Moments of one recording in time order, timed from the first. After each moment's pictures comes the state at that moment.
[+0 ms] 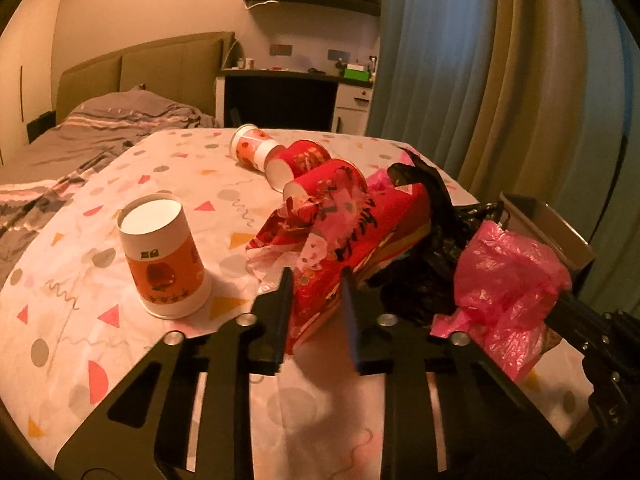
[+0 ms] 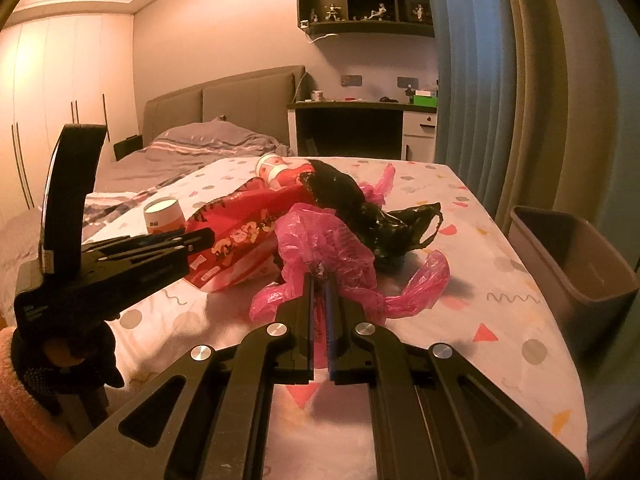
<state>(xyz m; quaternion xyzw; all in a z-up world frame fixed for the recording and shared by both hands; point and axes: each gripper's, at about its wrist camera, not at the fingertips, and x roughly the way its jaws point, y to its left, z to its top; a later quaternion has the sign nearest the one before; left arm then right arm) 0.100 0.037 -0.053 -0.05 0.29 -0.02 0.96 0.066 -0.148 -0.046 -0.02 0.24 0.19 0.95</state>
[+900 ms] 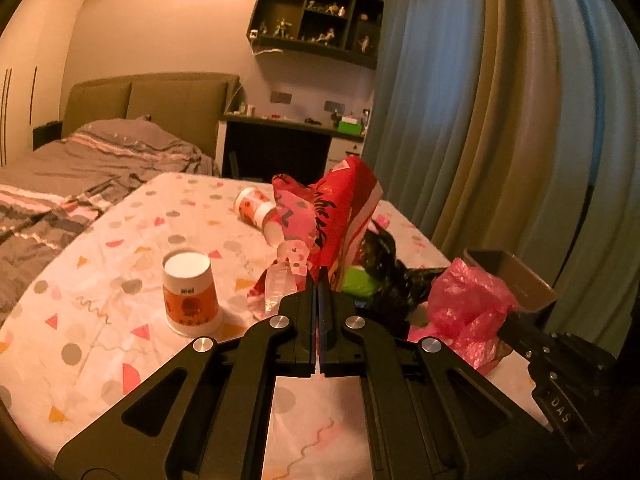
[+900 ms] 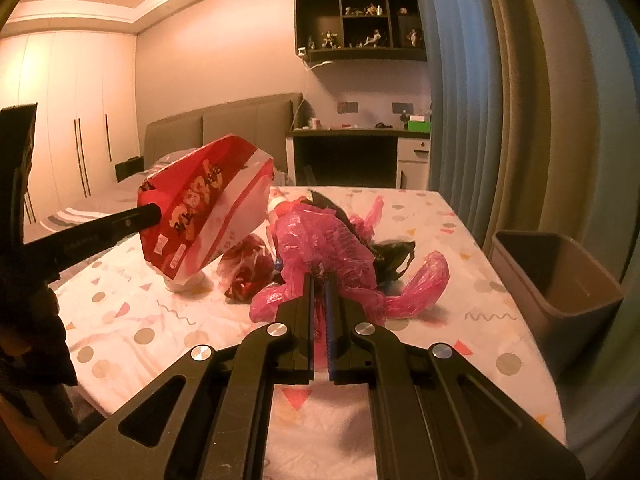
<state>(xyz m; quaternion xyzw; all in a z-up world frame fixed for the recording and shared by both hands) 0.036 0.037 0.010 -0.09 0.19 -0.03 0.98 0.037 -0.166 -0.020 -0.01 0.19 0.18 0.96</state>
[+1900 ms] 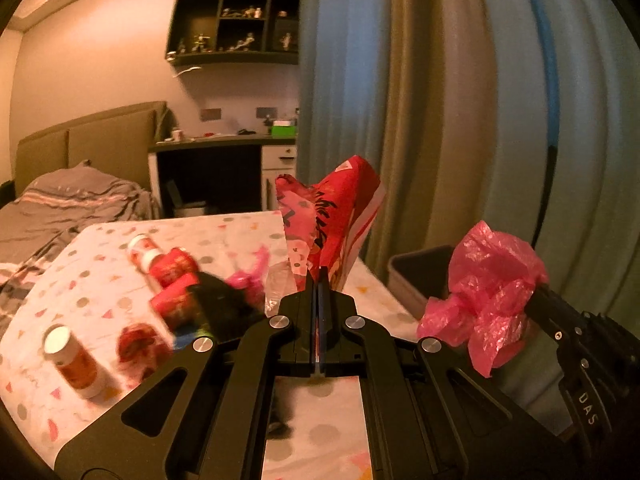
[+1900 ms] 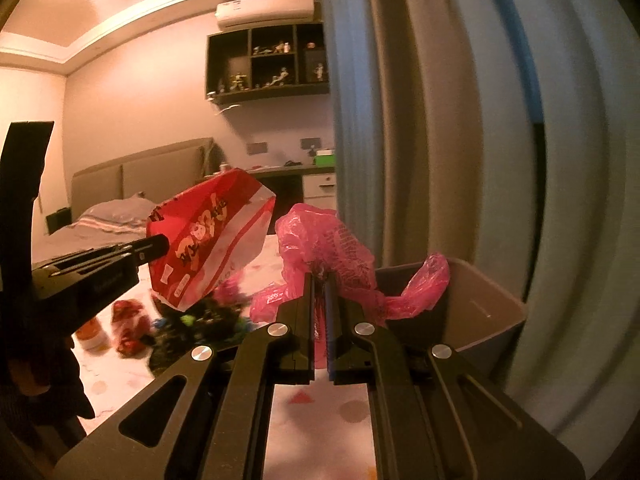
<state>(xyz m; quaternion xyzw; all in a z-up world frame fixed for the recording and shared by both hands) 0.109 -0.127 0.042 0.00 0.19 -0.11 0.98 0.064 -0.302 0.013 0.03 0.14 0.03 0.99</state>
